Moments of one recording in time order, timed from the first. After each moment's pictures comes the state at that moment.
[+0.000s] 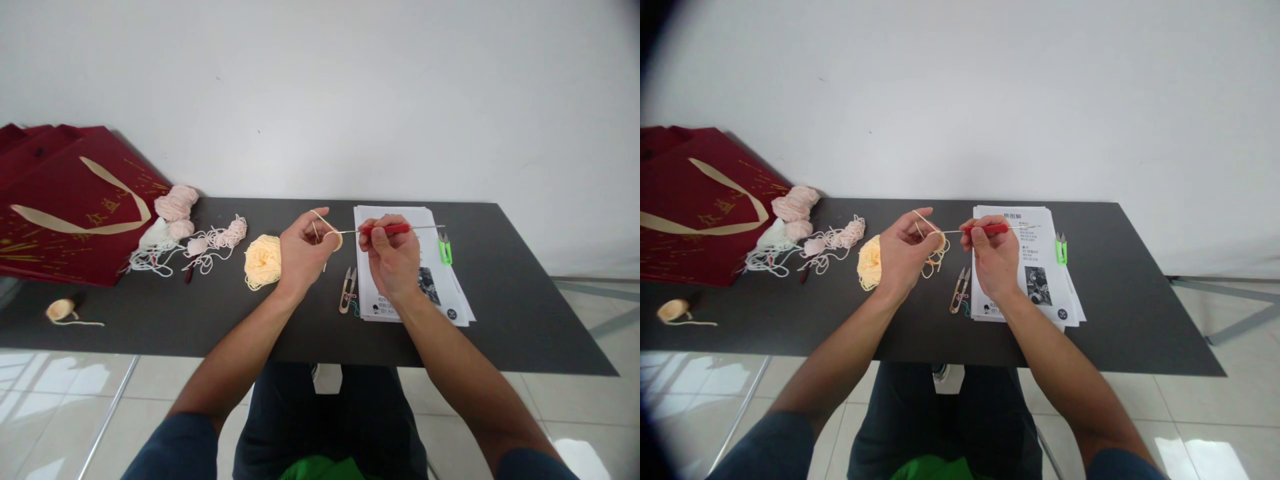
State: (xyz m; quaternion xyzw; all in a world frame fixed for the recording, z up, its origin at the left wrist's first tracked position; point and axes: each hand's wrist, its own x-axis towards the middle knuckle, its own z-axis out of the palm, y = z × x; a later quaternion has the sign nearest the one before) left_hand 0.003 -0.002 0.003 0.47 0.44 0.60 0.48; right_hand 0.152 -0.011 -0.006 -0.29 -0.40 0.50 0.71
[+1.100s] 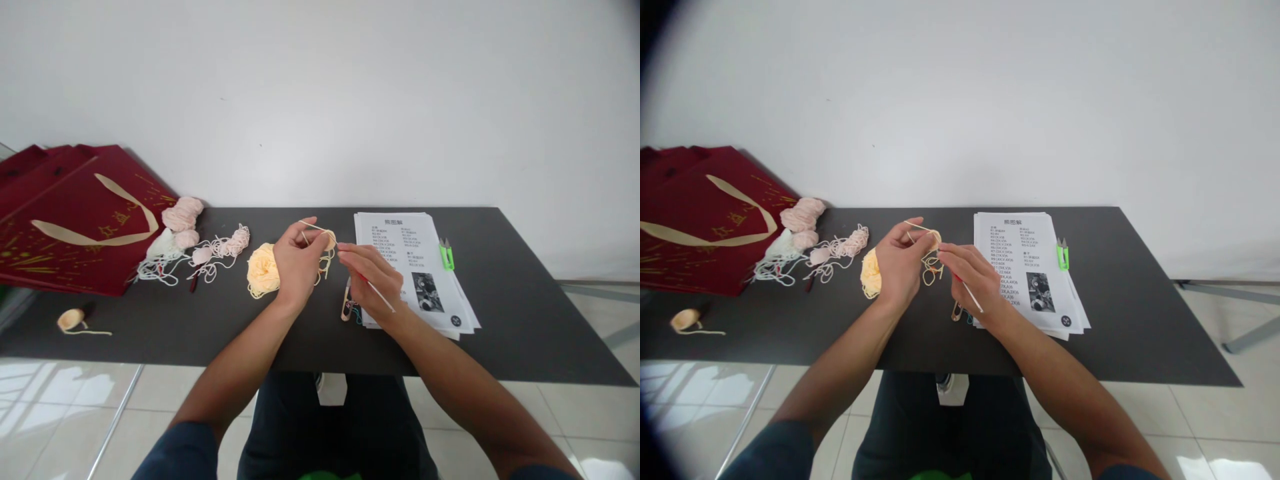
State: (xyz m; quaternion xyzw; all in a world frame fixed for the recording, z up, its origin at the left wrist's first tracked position) left_hand 0.004 0.001 -0.003 0.39 0.47 0.64 0.46; right_hand 0.147 -0.030 -0.038 -0.33 -0.71 0.14 0.61
